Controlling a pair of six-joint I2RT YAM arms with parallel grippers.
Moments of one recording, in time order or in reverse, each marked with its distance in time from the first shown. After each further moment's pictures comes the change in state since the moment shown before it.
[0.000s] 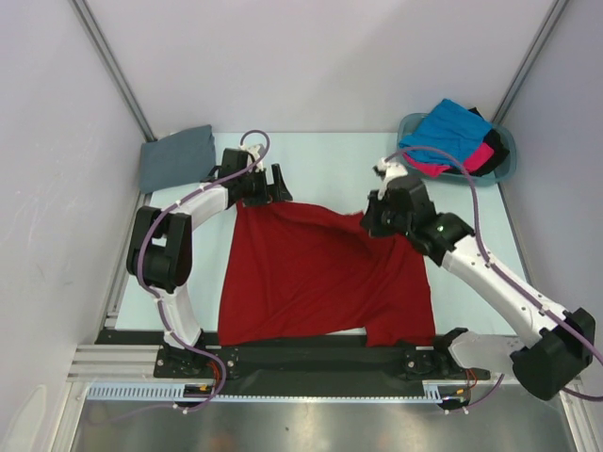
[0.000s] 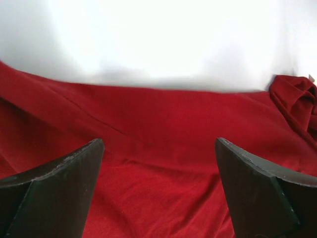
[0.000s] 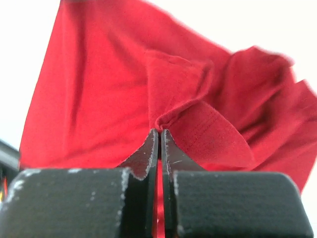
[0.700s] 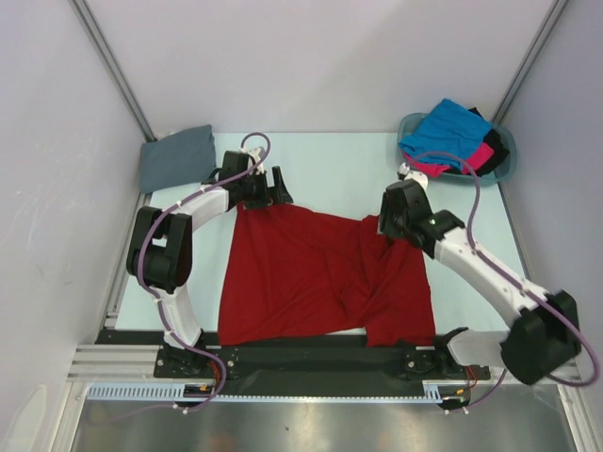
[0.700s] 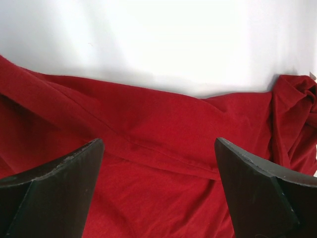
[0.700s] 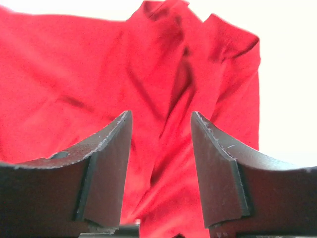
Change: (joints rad) left arm -0.004 -0.006 -0.026 0.014 0.003 -0.007; right arm -0.019 0.020 -0.104 -0.093 0.299 0.181
